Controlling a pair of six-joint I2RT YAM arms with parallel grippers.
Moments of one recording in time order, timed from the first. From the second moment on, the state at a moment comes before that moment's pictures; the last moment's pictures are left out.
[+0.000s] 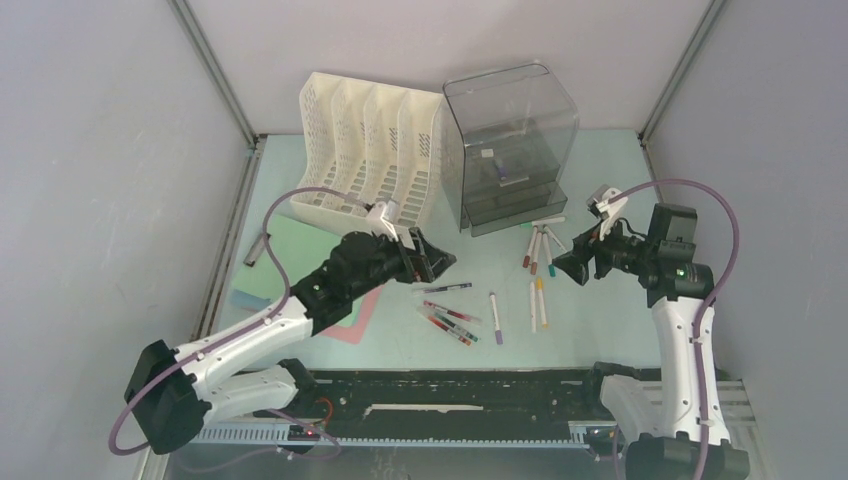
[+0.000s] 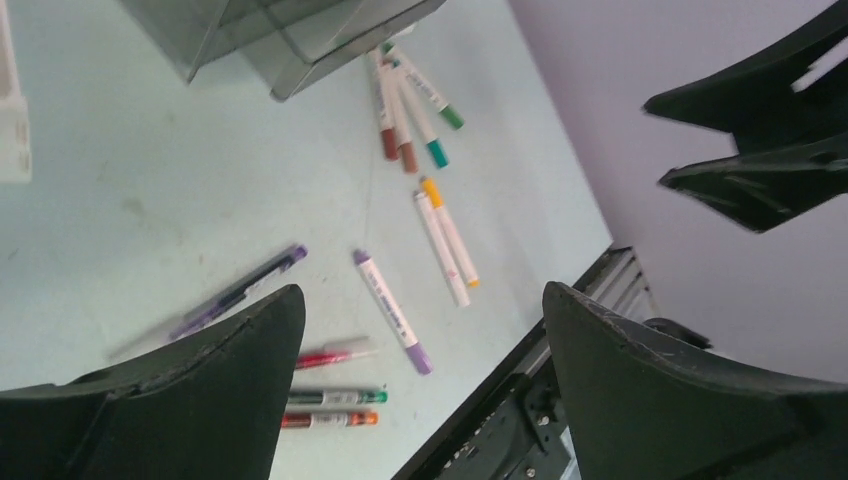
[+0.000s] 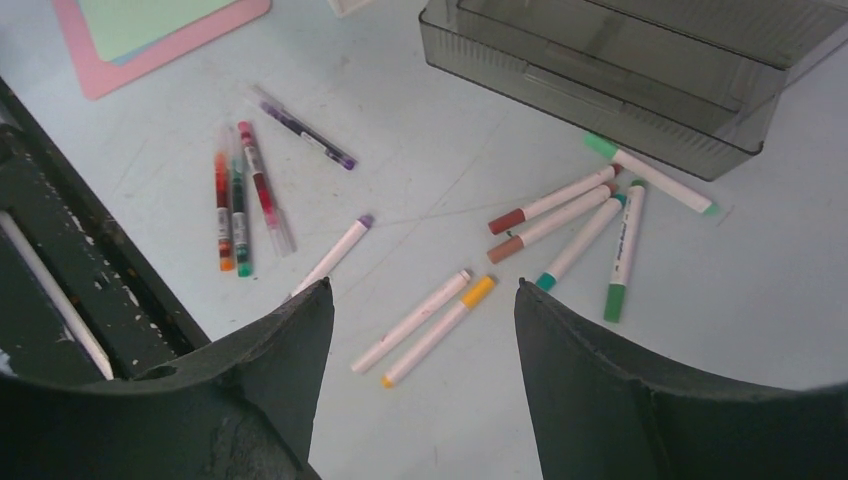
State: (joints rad) left arm -0.78 1.04 0.68 0.12 0.07 -0.73; right arm -0.18 0.88 0.94 -0.79 -0.89 -0.52
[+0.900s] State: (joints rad) left arm -1.11 1.41 0.86 -0.07 -0.45 -0.81; right arm -0.13 0.90 0.94 -0.79 -0.73 -0.57
